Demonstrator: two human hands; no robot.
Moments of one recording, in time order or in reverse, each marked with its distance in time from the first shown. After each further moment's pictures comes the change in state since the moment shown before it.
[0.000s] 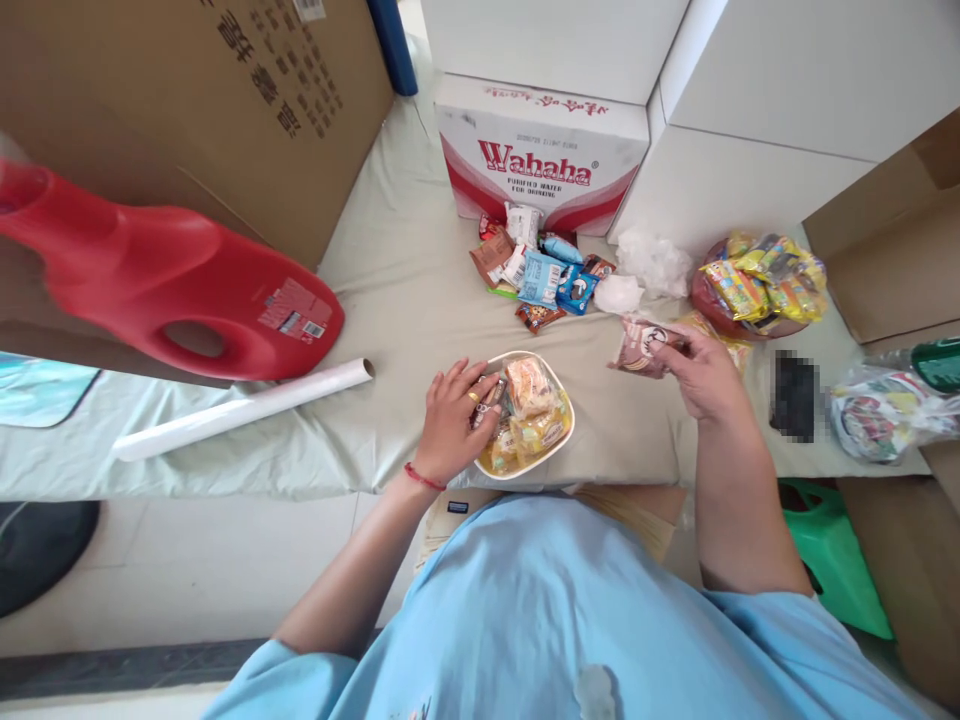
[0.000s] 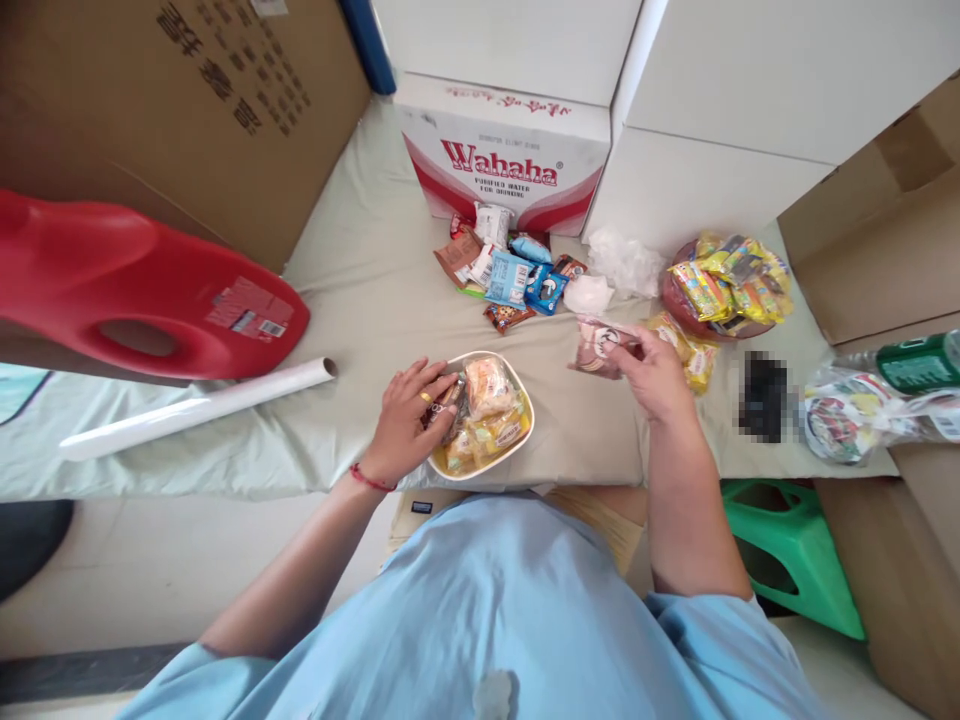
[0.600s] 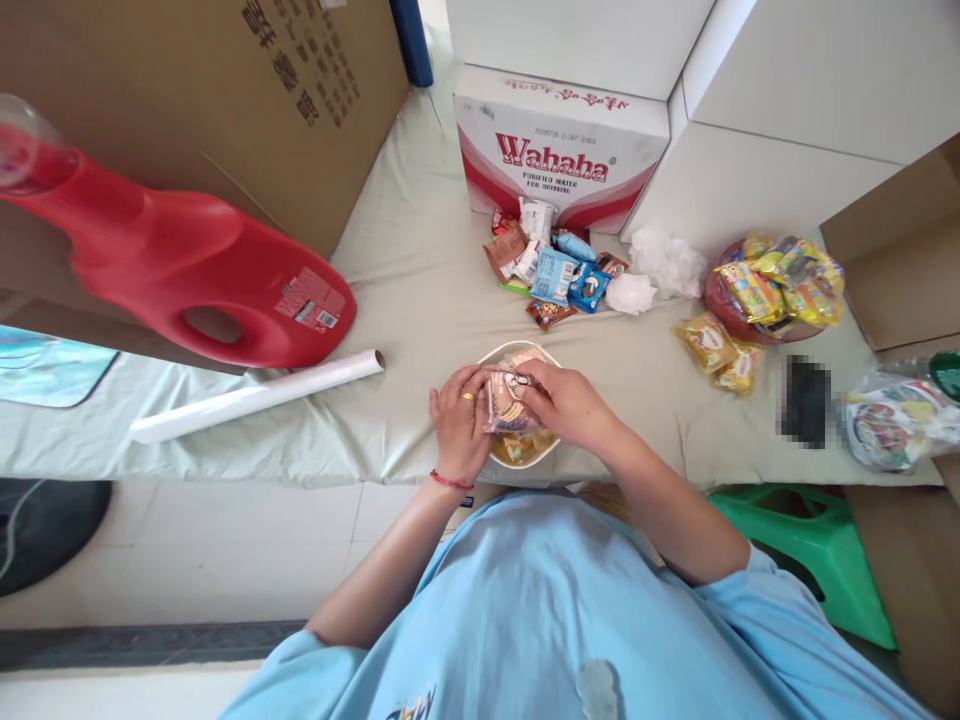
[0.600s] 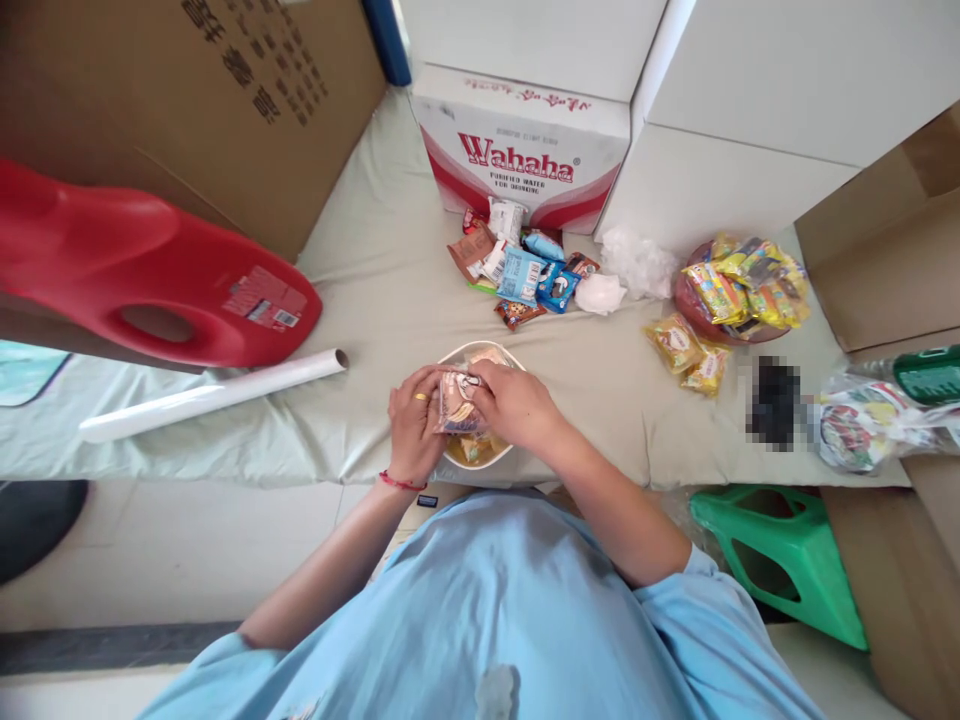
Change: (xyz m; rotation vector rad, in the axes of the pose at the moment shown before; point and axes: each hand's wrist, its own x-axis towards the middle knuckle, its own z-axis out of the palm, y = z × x) left_hand -0.013 0.015 0.017 -0.101 0.176 -0.321; right_hand -0.051 -0.085 0.129 -0.331 -0.620 -0.280
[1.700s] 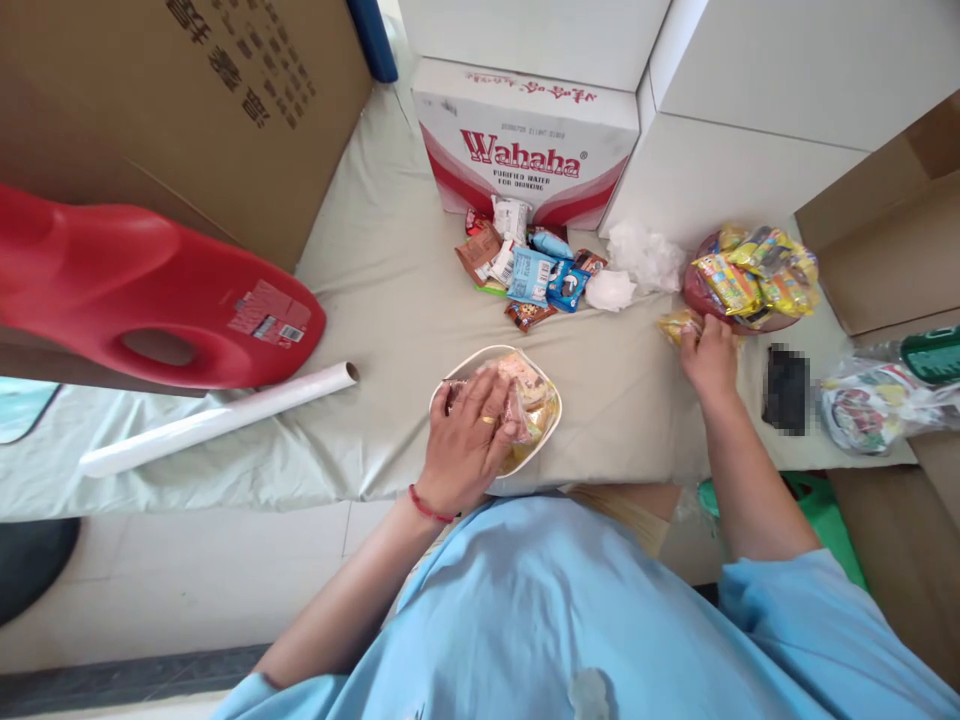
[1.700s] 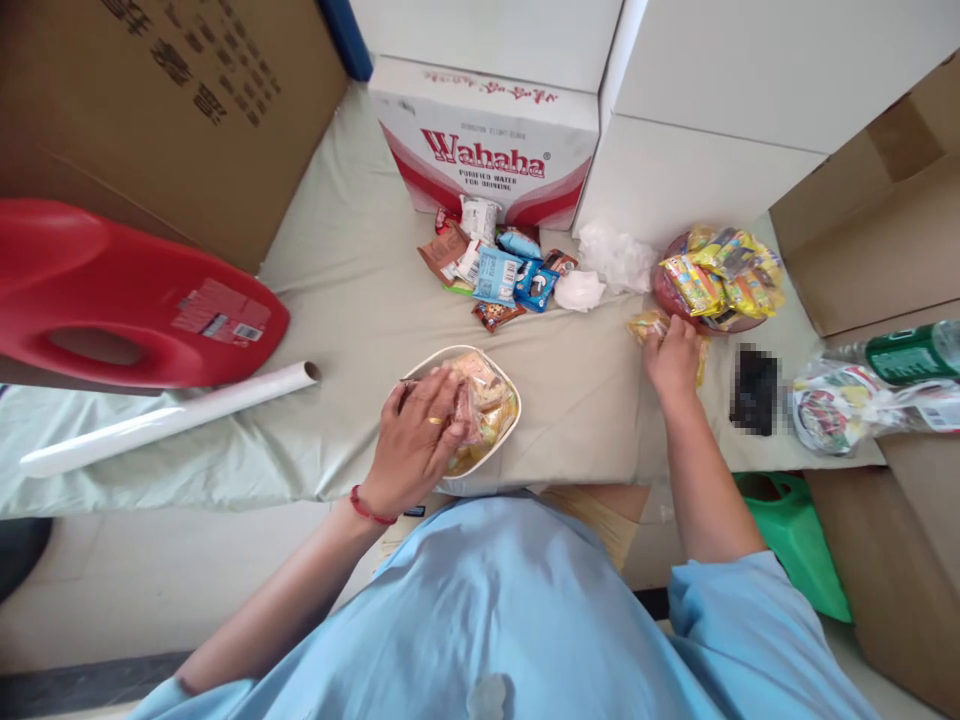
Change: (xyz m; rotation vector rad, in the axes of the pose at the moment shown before) left_hand -0.002 0.028 -0.015 0.205 -0.213 0.459; right_hand -0.048 0.236 -0.107 -0.557 0.715 0.569
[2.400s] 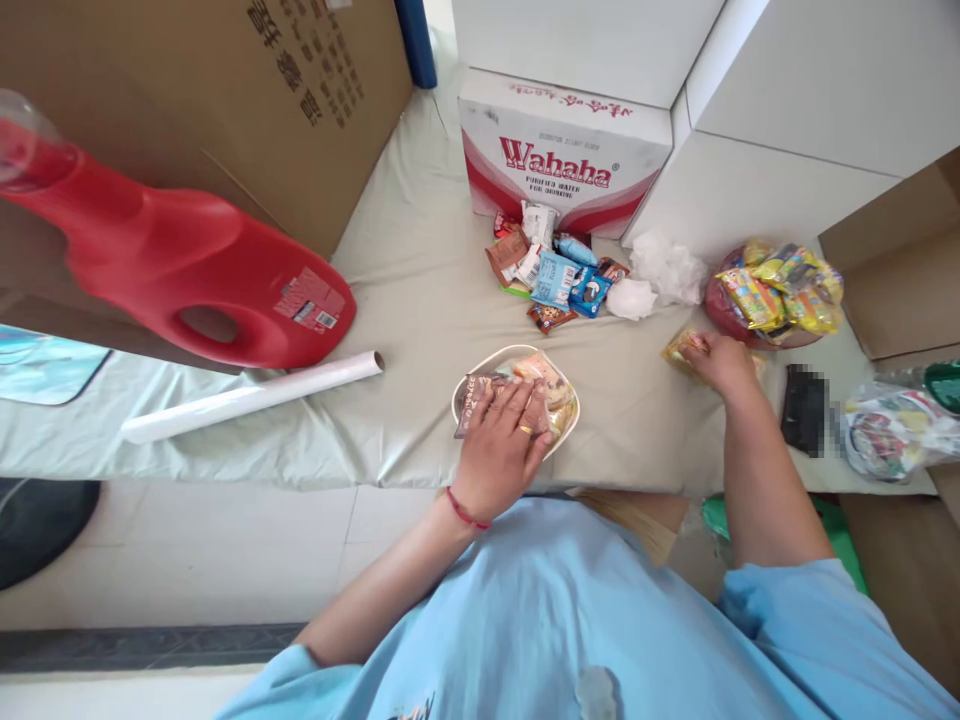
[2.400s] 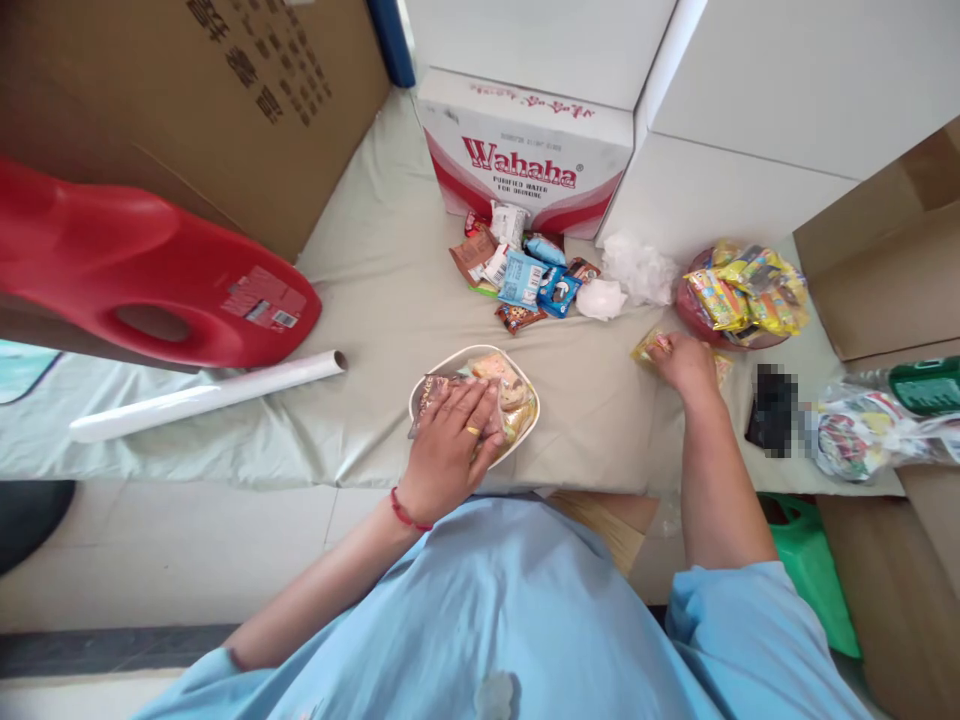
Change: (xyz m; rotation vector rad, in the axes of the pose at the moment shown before) left_hand -0.008 0.021 0.008 -0.051 0.145 0.055; right_hand 0.021 -0.020 -0.029 -0.213 -0.404 0.001
